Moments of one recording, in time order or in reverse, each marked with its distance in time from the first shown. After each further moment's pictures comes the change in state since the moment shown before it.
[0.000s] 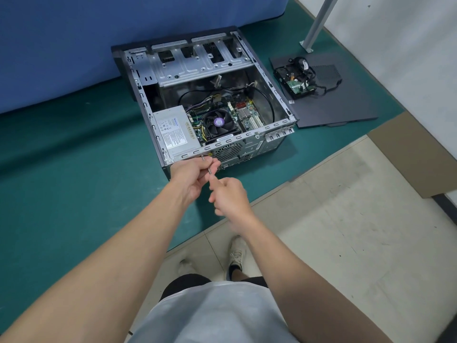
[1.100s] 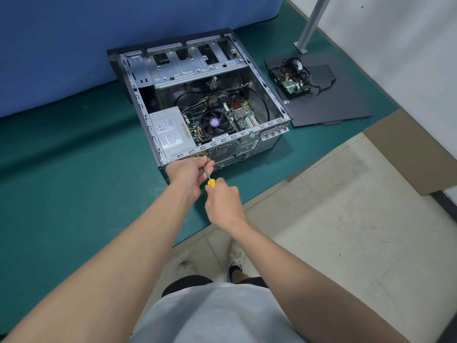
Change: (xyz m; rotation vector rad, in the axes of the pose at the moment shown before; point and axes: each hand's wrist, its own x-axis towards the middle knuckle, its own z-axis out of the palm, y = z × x) left_hand -0.006 -0.005 0.011 0.014 0.155 0.068; right_hand -0.014 0.010 0.000 -0.579 0.042 -0.226
